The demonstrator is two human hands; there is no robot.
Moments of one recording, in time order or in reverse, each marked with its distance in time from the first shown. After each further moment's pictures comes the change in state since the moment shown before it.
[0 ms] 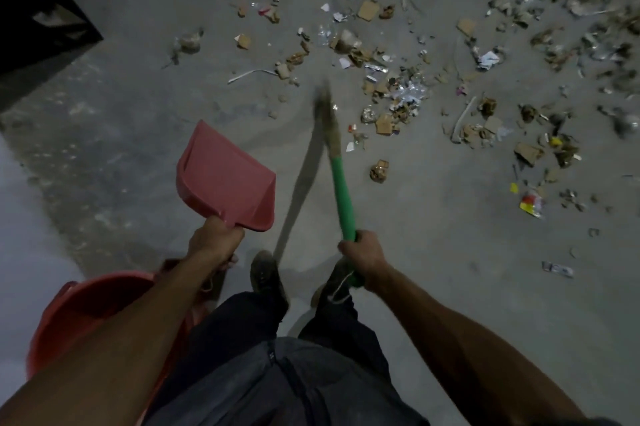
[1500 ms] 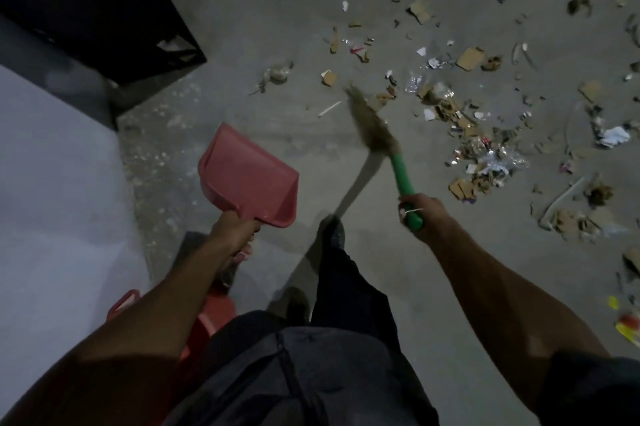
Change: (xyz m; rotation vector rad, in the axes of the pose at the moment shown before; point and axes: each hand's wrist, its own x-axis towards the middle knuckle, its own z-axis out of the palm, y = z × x) left_hand 0.110 0.094 -0.118 -0.373 0.079 -0.224; right_hand 0.160 -0.272 -0.051 0.459 -0.071 0.116
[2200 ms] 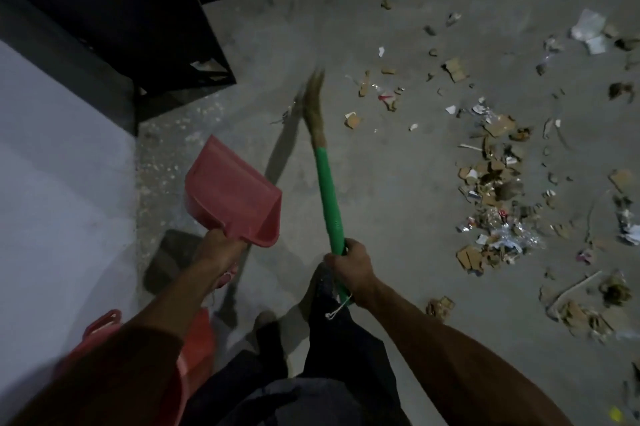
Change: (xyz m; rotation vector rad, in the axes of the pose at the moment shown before) left_hand 0.049 0.071 -0.031 -0.199 0.099 -0.125; right_hand -0.007 -0.020 0.131 -0.764 -0.306 -0.333
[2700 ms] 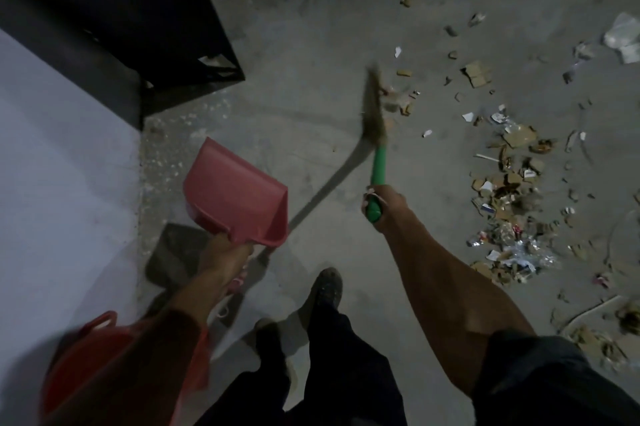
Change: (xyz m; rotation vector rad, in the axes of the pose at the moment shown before) left_hand 0.017 0.024 0.021 -0.089 0.076 0.001; right_hand 0.140 -0.081 -0.065 0.848 0.105 0.234
